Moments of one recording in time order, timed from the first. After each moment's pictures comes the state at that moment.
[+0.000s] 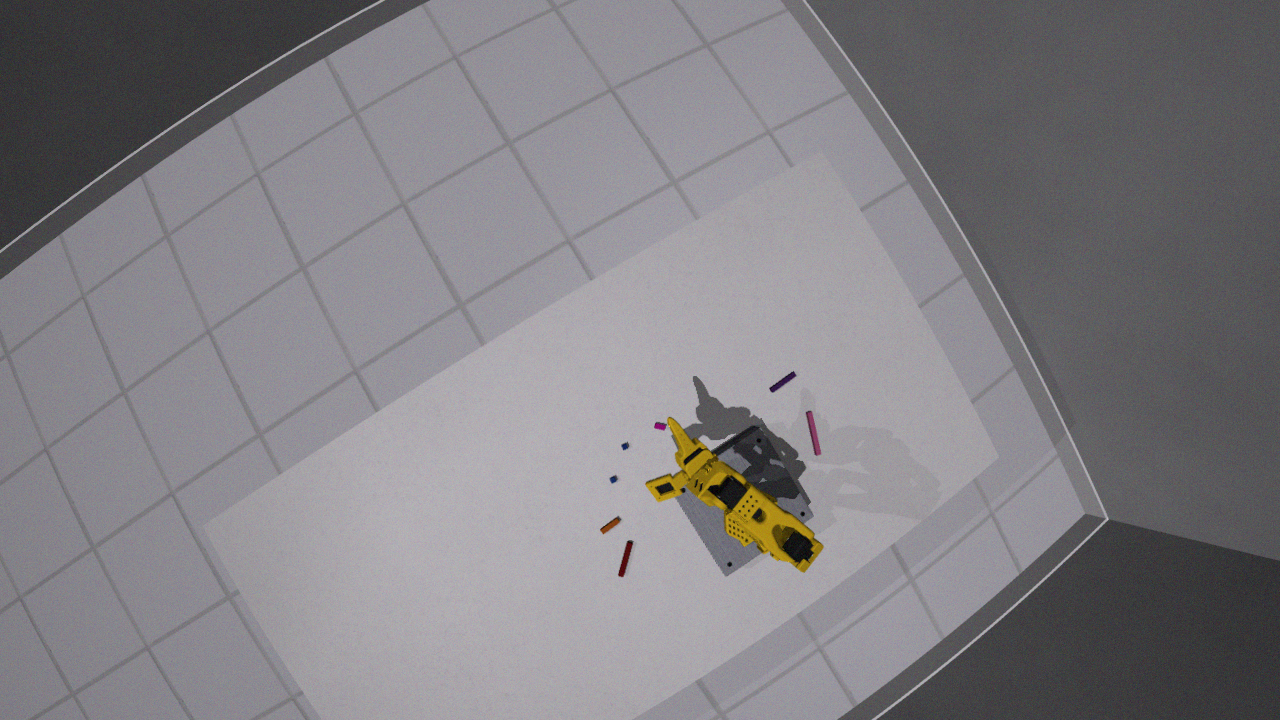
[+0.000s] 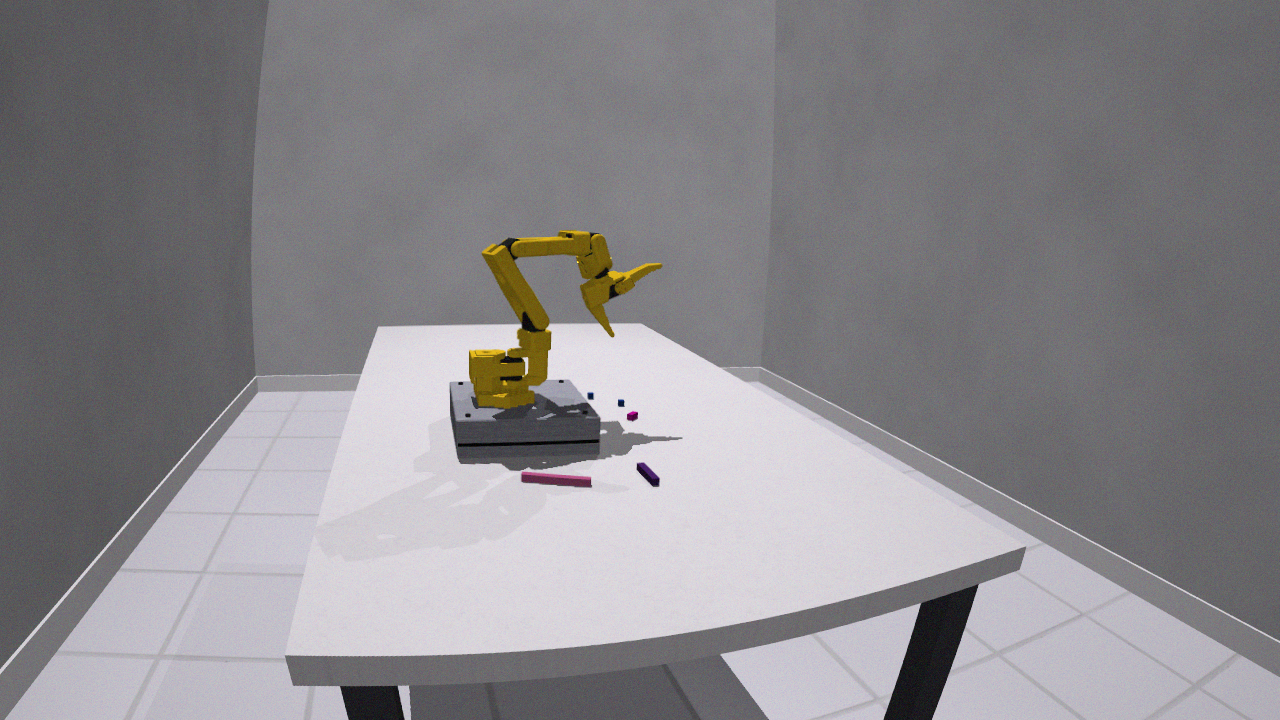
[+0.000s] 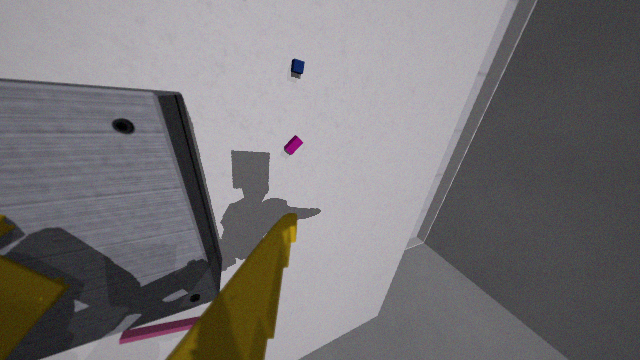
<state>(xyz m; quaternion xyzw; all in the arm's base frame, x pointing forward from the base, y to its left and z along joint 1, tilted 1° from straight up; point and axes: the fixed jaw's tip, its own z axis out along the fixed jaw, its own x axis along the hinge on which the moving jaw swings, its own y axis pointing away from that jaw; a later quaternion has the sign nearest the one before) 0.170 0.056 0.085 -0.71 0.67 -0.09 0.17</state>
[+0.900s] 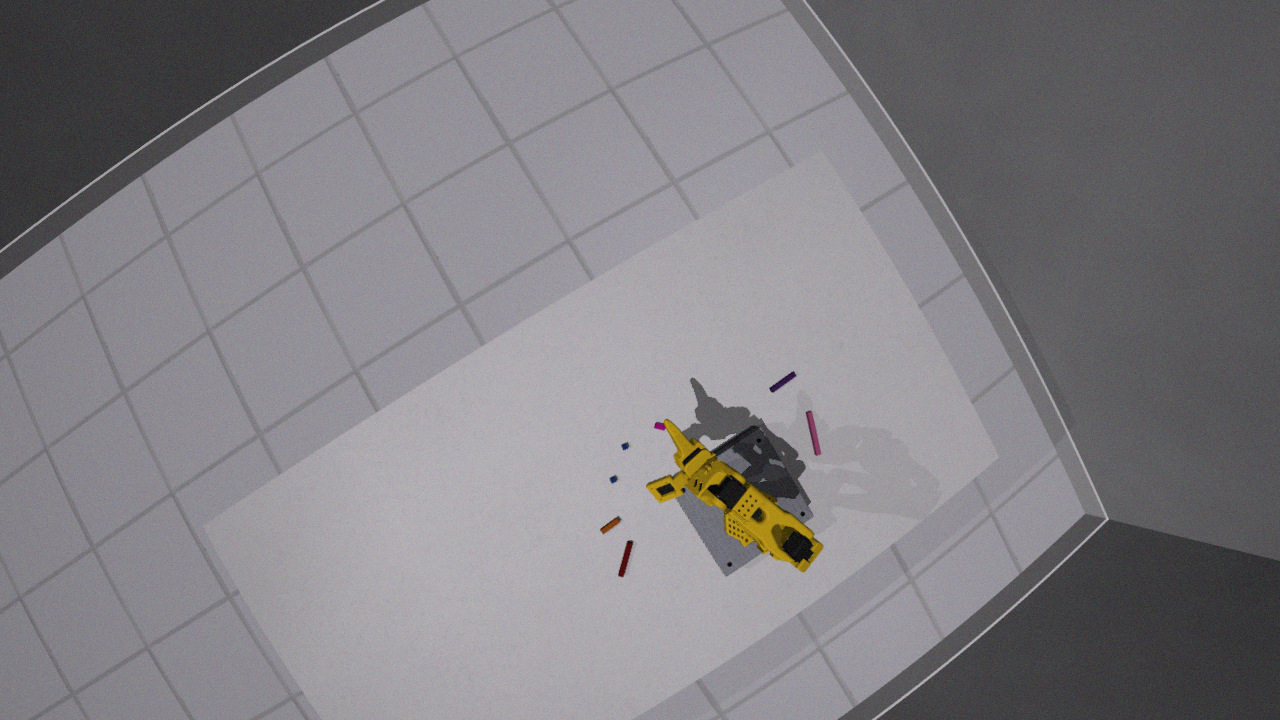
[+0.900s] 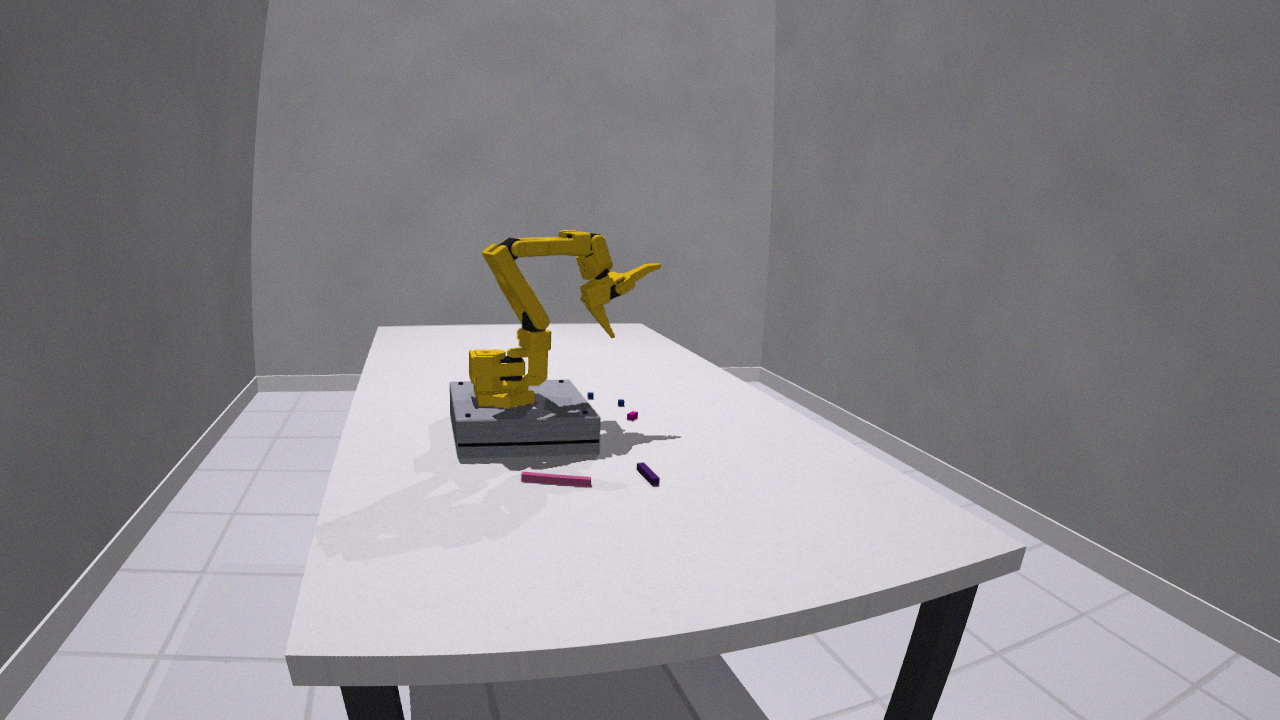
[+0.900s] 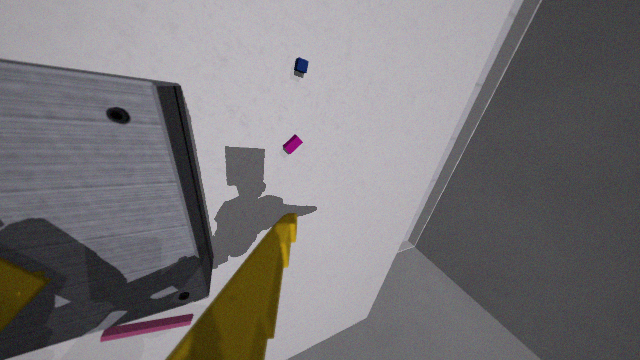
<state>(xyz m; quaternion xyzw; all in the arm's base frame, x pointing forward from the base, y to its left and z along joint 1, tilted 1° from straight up) 0.170 0.056 0.084 -0.73 0.65 -0.10 0.17</state>
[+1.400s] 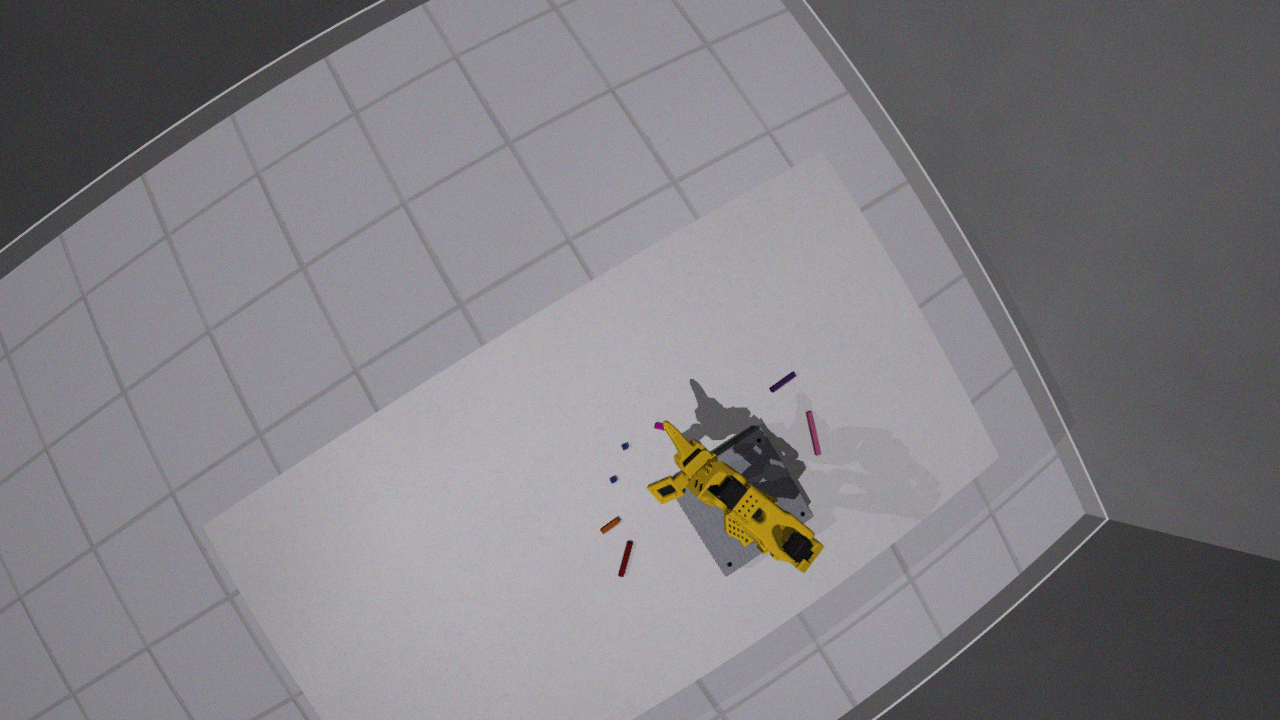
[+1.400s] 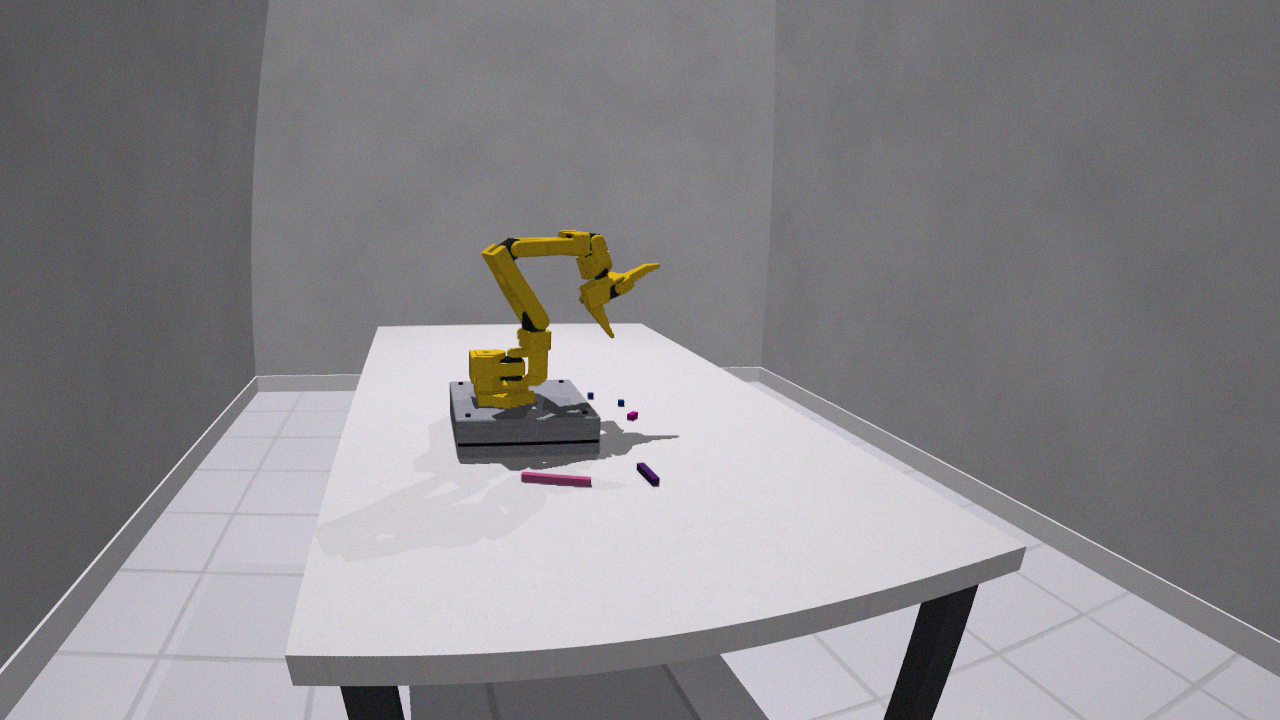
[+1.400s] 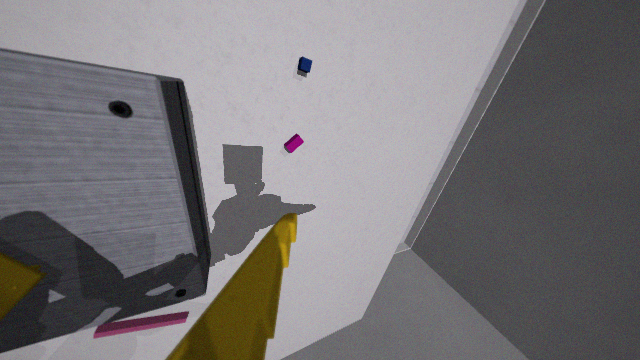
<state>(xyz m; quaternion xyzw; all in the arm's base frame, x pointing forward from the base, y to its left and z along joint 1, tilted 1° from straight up) 0.169 0.055 0.084 -0.74 0.64 -0.10 0.16</state>
